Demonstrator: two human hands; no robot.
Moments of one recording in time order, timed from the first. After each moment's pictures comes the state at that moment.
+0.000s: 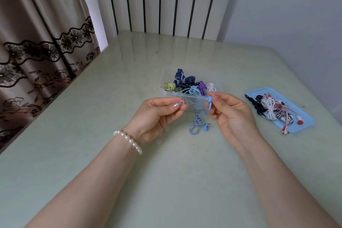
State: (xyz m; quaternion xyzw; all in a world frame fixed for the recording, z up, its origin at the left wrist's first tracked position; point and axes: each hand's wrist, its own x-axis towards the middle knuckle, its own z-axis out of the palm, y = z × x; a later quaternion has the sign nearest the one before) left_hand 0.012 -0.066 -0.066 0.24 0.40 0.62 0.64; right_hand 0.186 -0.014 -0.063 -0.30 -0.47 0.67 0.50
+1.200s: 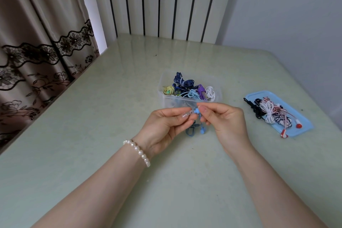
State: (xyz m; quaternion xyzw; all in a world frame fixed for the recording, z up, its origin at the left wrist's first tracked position) left_hand 0.036 -0.071 -0.066 0.19 0.38 0.61 0.67; right_hand 0.176 -0.025 -0.063 -0.37 -0.63 0.49 0.48
